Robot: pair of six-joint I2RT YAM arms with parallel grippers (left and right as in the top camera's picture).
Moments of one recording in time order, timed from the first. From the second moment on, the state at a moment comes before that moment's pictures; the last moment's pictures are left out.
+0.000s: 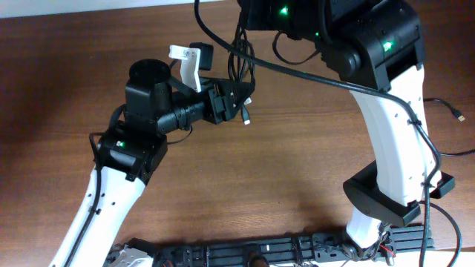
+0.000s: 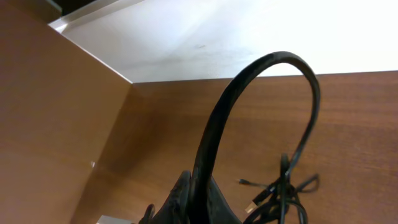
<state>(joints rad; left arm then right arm) -0.41 1.23 1.15 -0.31 0.62 -0.54 0.52 1.92 2.70 -1.28 -0.12 0.54</state>
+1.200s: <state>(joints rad) -0.20 1.23 1.15 -0.47 0.67 -0.46 0.19 1.92 2.70 -1.42 -0.10 0.41</state>
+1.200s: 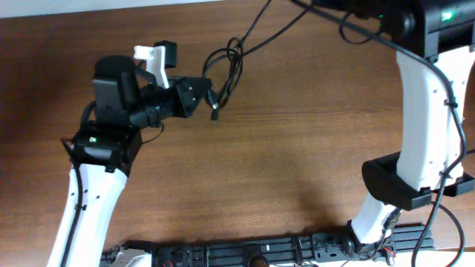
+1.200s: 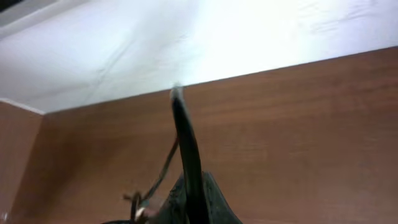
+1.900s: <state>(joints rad) 0.19 1.06 1.15 -0.59 0.69 -0.36 -0.24 1.86 2.70 -1.51 -0.04 0.33</state>
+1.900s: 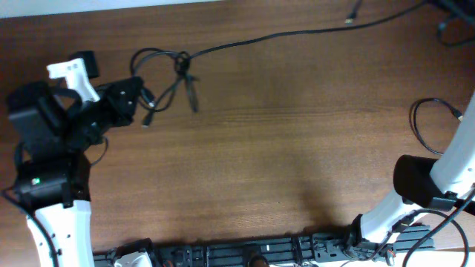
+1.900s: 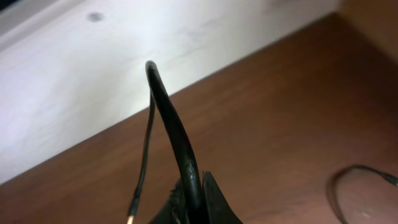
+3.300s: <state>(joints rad) 0.01 1.15 1.15 -0.57 1.12 -0.27 0.22 1.86 2.70 -1.30 -0.58 0.00</state>
